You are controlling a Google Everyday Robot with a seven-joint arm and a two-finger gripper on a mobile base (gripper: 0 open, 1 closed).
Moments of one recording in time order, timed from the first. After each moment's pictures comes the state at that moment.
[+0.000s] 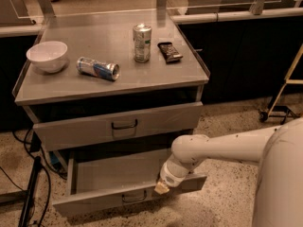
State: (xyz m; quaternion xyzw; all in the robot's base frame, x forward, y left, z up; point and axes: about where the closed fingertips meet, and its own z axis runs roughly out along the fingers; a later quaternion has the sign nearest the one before) arm 0.462 -0.041 0.447 -0.51 0.84 0.18 0.07
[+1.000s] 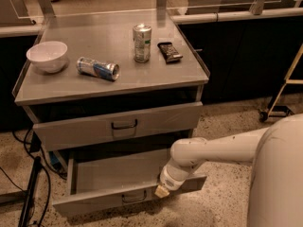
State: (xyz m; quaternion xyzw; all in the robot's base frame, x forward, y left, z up) arm 0.454 -0.040 0.435 -0.51 0.84 0.18 0.05
